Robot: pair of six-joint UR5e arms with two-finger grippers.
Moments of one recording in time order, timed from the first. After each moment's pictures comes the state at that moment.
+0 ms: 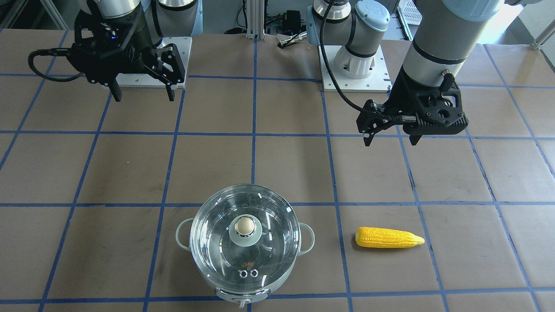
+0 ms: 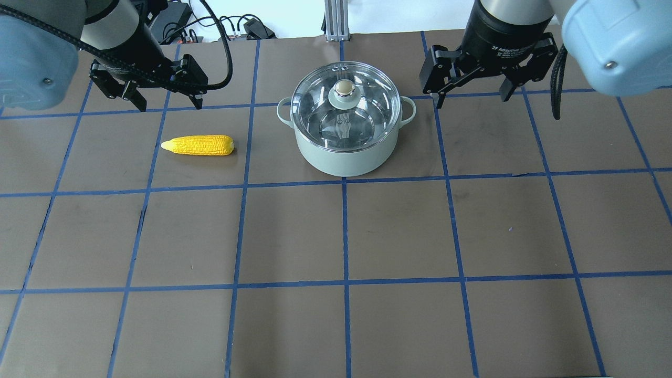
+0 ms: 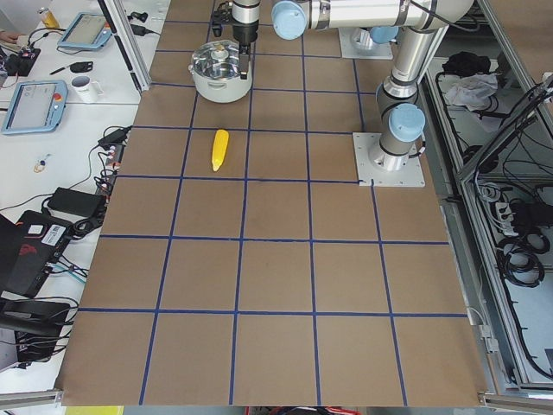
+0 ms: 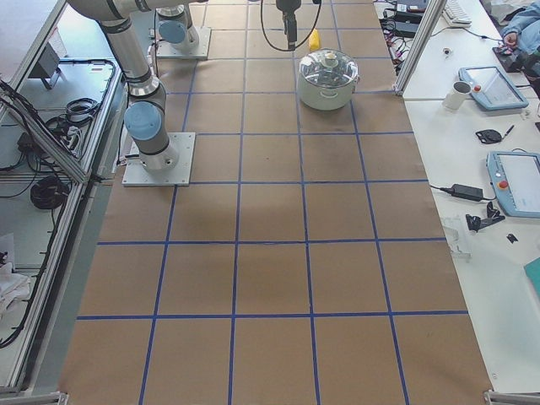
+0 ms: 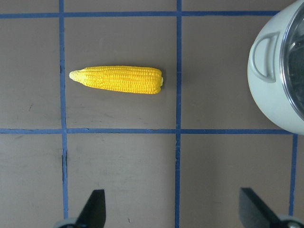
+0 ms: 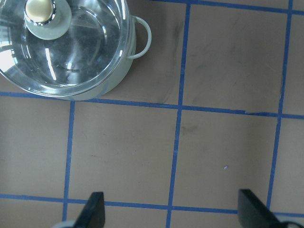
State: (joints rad) left arm -1.54 -1.64 -1.55 -1.43 1.60 0.02; right arm 1.69 -1.57 1.48 -1.57 -1.61 0.02
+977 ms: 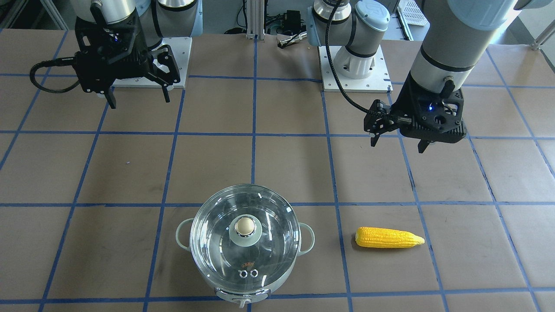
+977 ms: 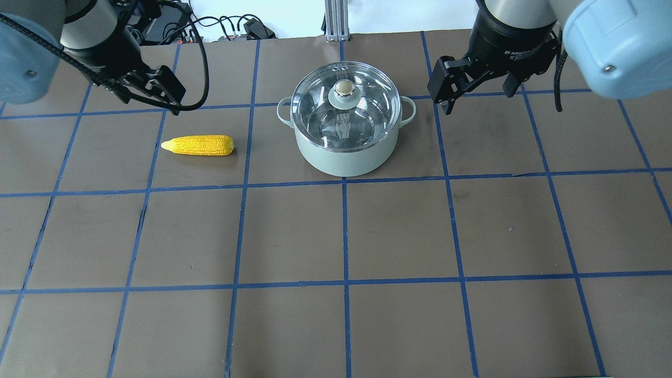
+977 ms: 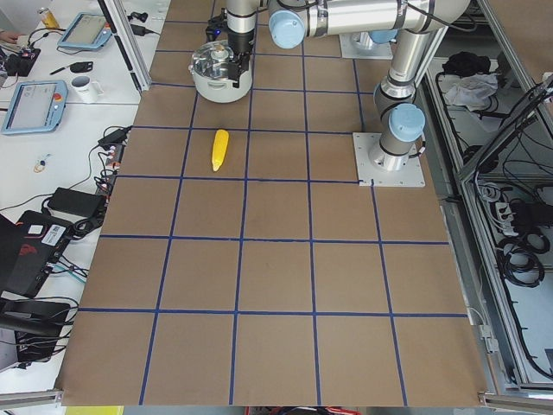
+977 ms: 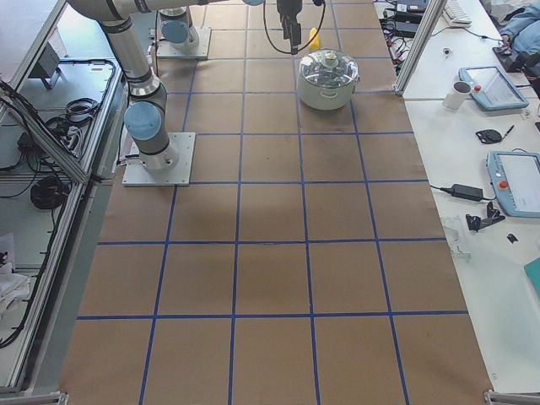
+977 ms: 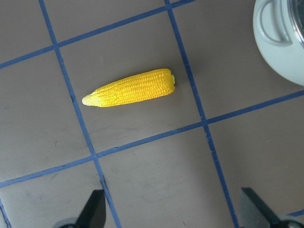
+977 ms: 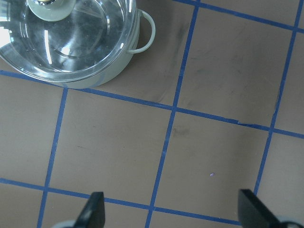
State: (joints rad) left arm -1.47 -1.66 -1.55 -1.42 1.61 0.39; right arm 1.68 -1.57 1.50 -1.58 -1.62 -0.12
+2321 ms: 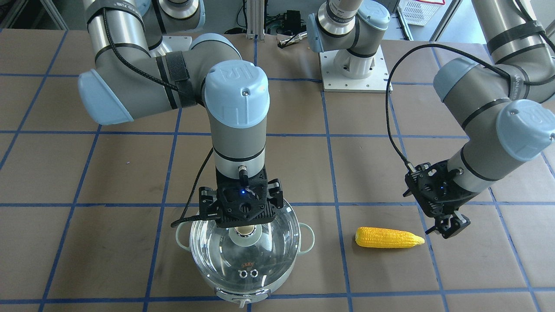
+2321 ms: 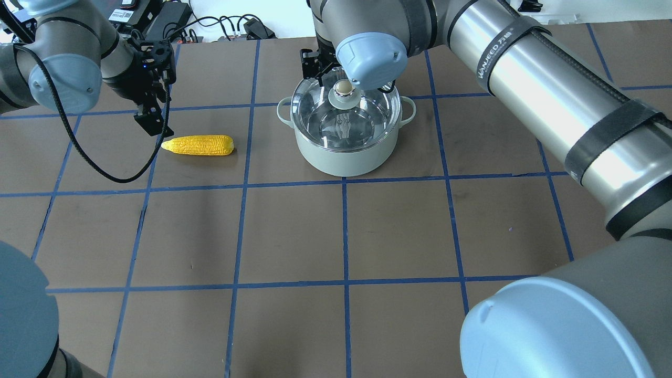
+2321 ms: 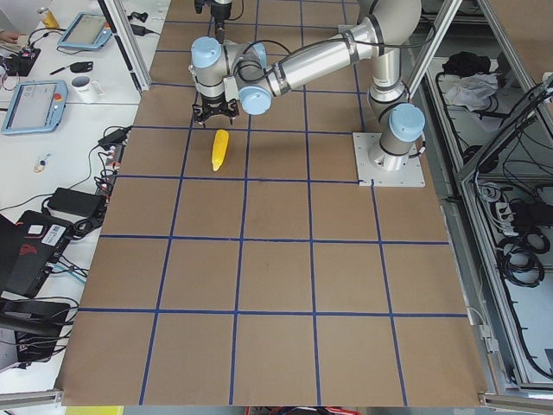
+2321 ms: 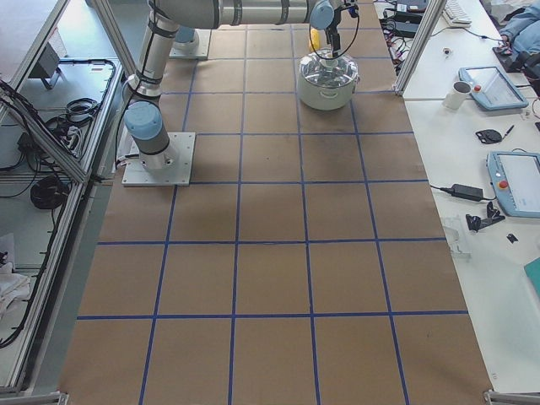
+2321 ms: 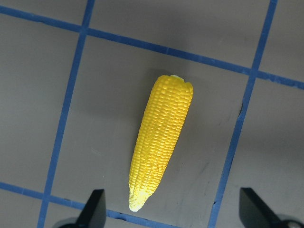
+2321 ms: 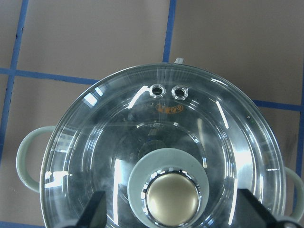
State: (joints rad) left arm -1.34 -1.94 -1.56 -1.19 1.50 1.58; right arm 1.92 -1.03 1.21 -1.97 -1.66 0.21
